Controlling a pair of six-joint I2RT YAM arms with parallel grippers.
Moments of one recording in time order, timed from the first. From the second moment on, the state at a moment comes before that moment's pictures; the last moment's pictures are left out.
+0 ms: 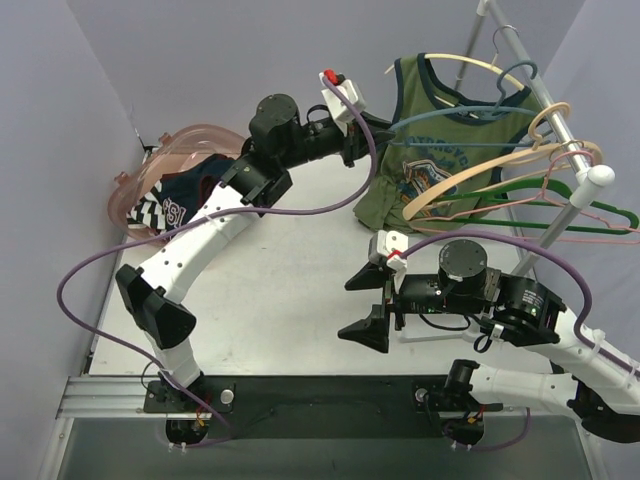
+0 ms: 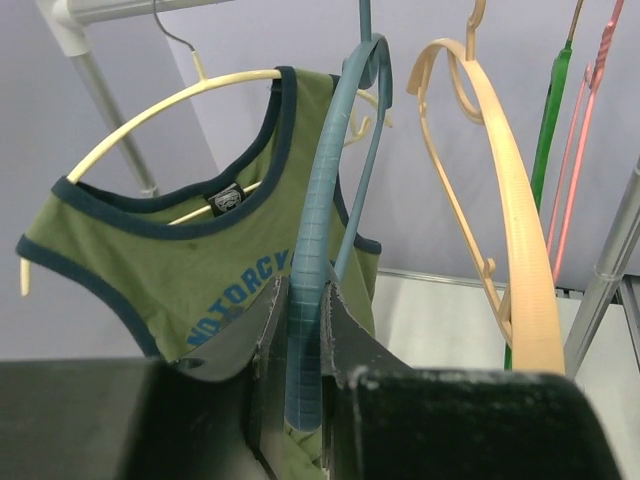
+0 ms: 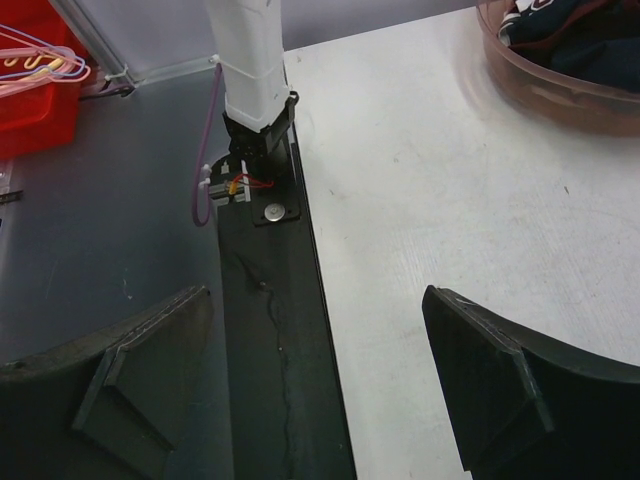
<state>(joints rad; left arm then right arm) -0.72 1.75 1.97 -0.01 0.53 0.05 1.09 0.87 1.23 -0.64 -0.33 0.02</state>
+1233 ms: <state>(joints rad) -0.50 1.35 1.18 0.17 0.30 -0.14 1.05 1.17 1.76 -0.55 0.44 -0.10</state>
